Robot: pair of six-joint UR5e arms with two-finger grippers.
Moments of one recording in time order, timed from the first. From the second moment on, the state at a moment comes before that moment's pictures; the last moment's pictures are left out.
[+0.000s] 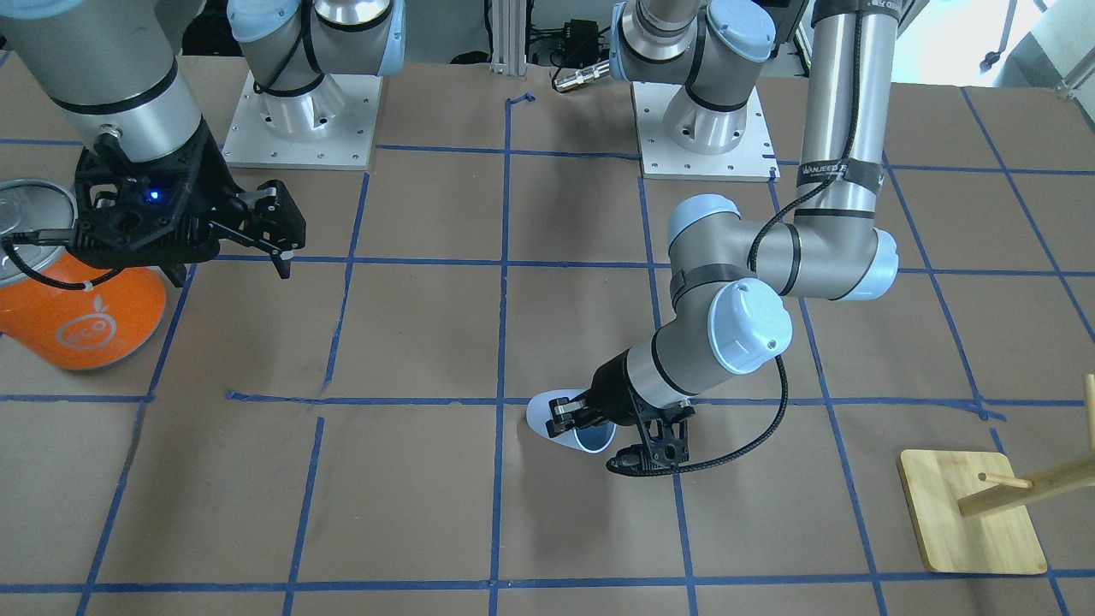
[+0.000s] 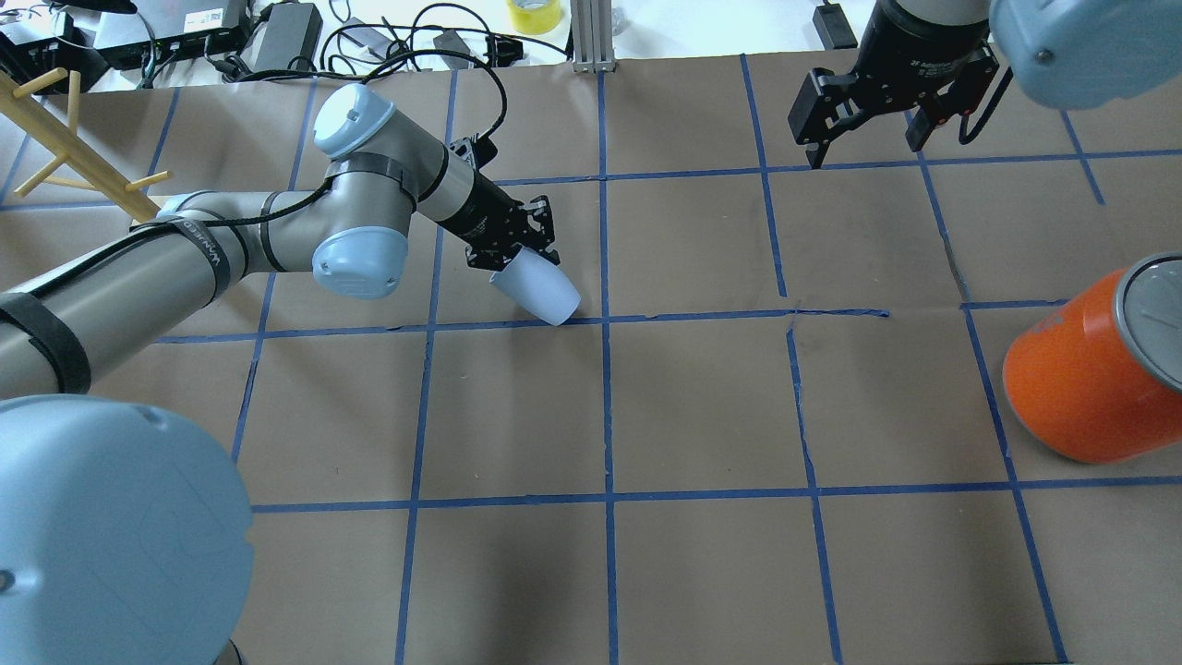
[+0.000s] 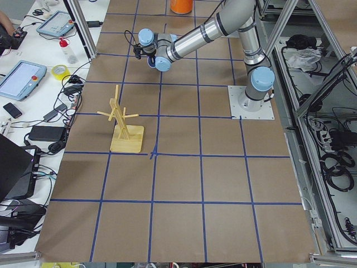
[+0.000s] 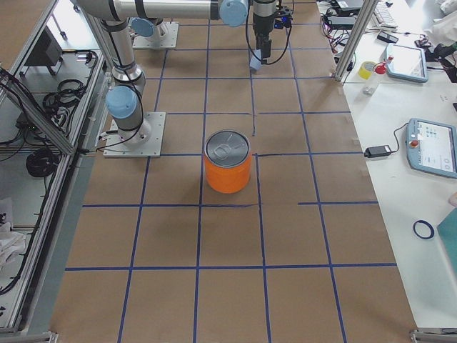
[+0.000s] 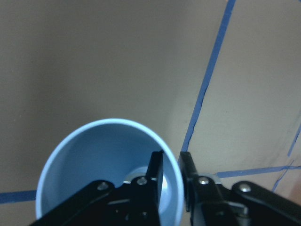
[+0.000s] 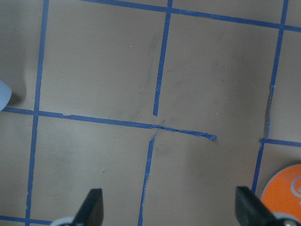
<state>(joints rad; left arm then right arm) -1.63 -2.07 -1.70 -0.87 1.07 -0.38 1.57 -1.46 1.48 -1.65 -1.59 -0.14</state>
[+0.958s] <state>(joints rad) -1.63 -2.03 -1.46 -1.06 1.64 -0.10 1.58 -1.46 1.48 -1.65 -1.60 -0.14</state>
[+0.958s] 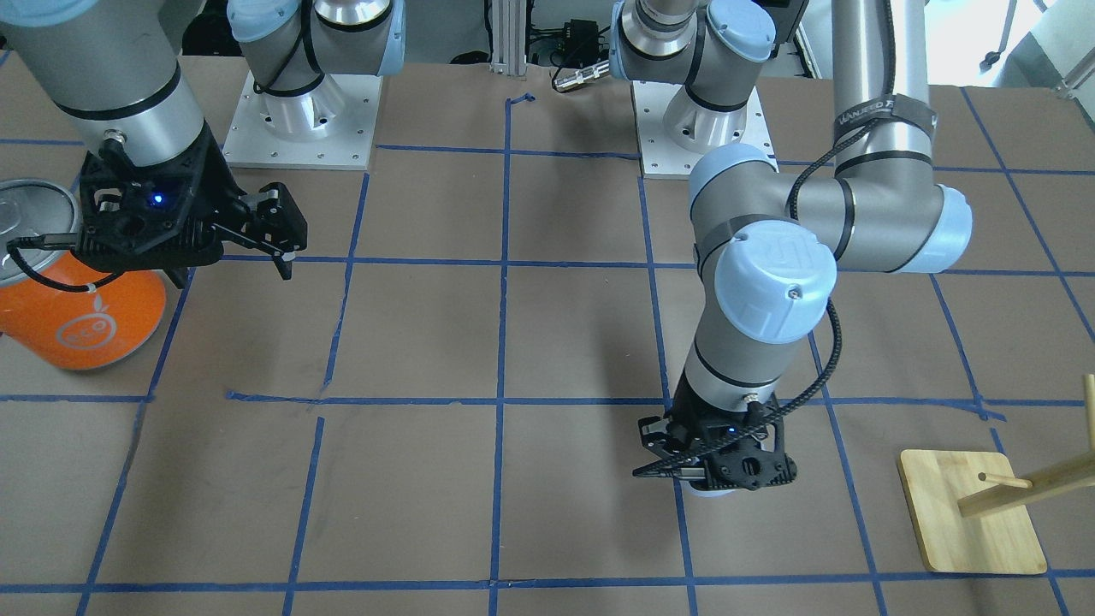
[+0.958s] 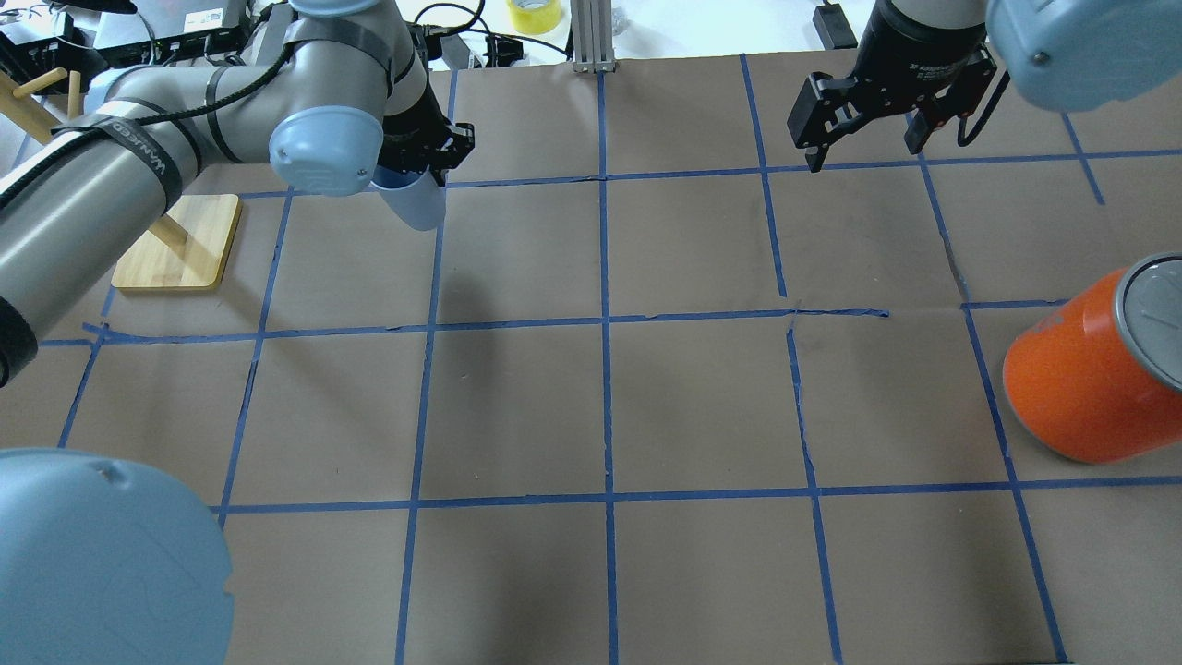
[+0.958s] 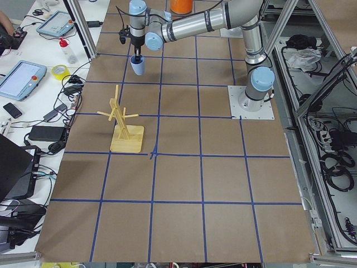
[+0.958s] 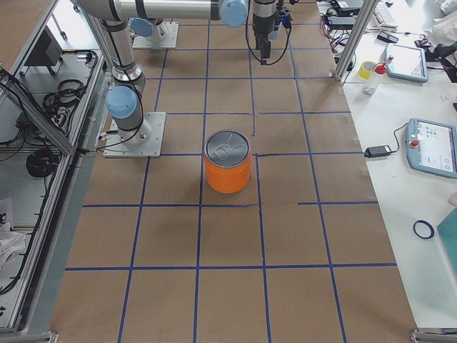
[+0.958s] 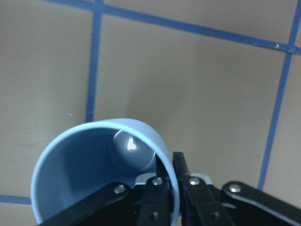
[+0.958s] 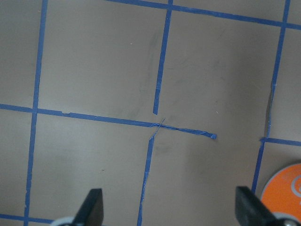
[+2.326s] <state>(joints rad) -1.50 -2.13 -1.50 -1.00 1.65 0.09 1.58 -1.46 1.48 -1.65 -1.61 -0.14</state>
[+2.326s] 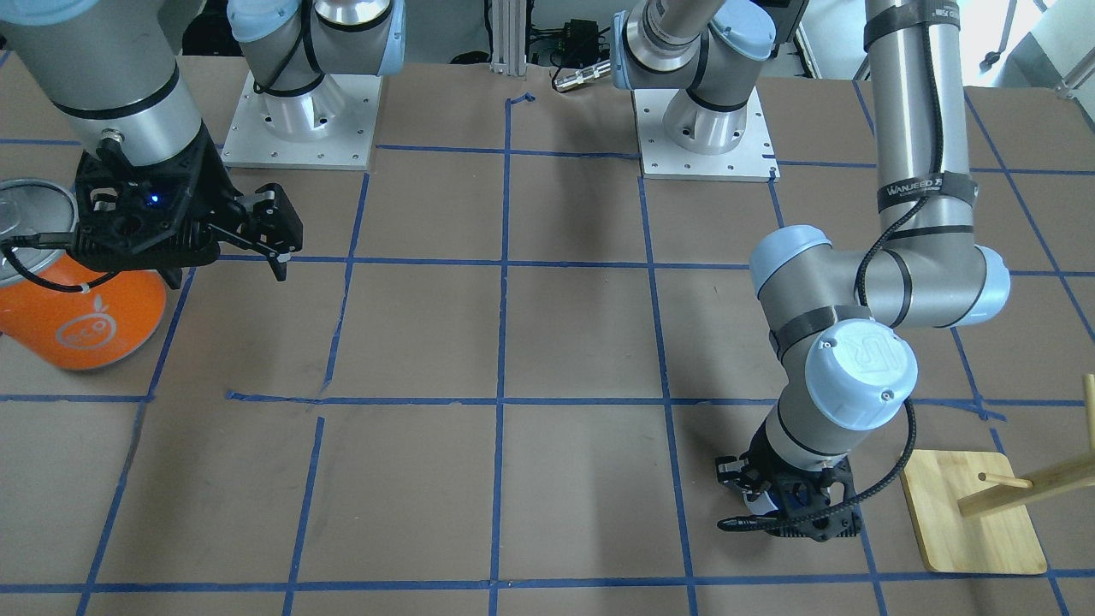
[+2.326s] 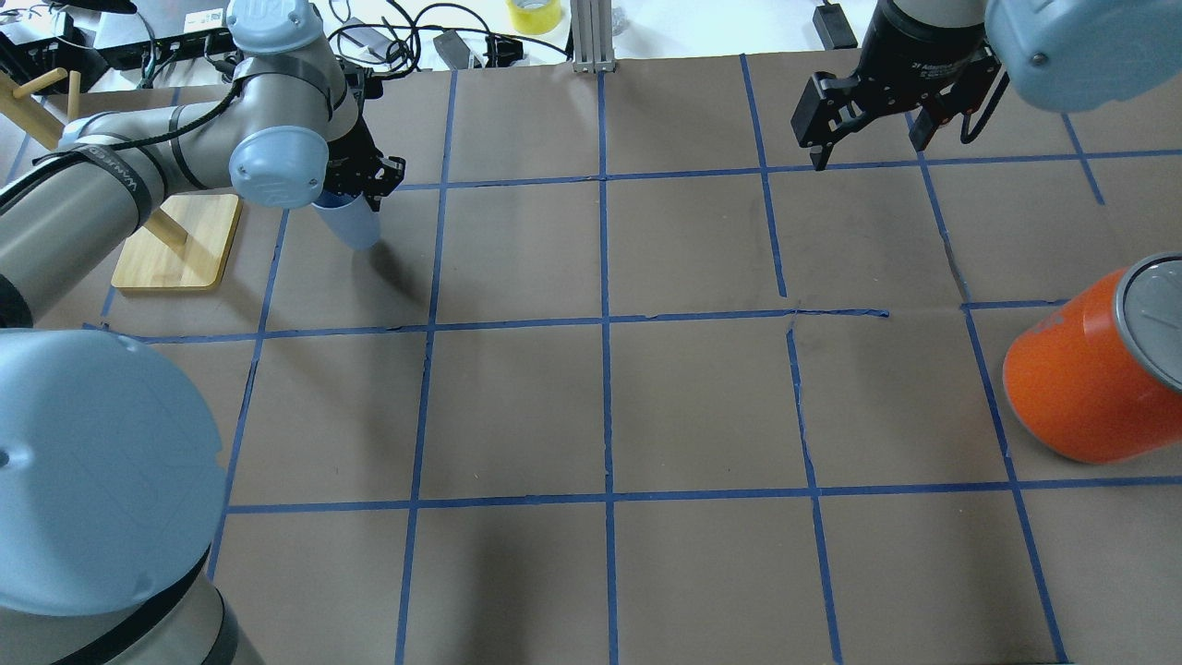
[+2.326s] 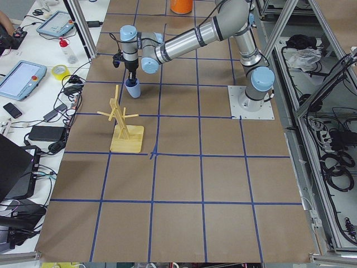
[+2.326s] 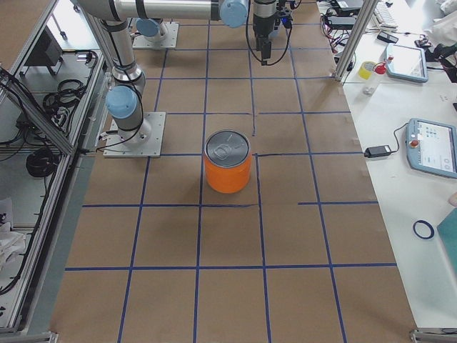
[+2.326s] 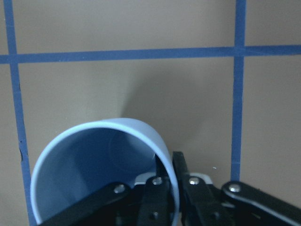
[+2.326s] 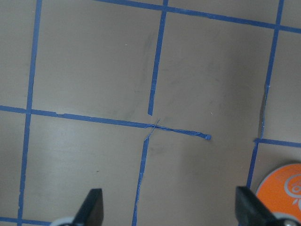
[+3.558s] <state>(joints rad) -1.50 -1.87 -1.44 -1.40 1.64 0.05 1.58 -1.46 1.48 -1.66 -1.61 -0.14</state>
